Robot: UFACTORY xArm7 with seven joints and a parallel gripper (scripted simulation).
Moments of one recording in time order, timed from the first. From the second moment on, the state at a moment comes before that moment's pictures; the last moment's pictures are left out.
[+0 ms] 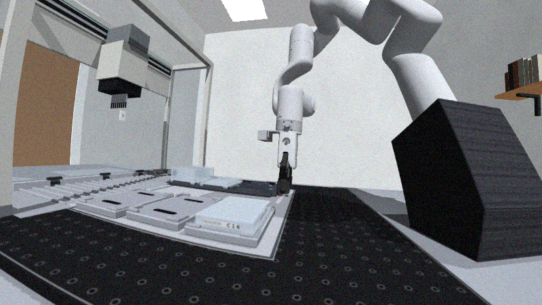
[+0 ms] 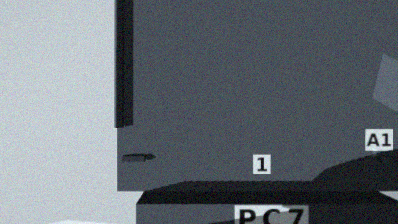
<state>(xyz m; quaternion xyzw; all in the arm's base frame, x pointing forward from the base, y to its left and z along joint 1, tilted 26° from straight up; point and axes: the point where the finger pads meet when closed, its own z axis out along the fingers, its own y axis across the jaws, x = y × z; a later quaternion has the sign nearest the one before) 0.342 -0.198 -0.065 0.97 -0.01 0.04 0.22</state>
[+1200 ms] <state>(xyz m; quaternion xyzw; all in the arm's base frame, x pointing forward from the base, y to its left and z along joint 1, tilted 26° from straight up) 0.374 -0.198 -0.062 0.97 -0.01 0.04 0.23</state>
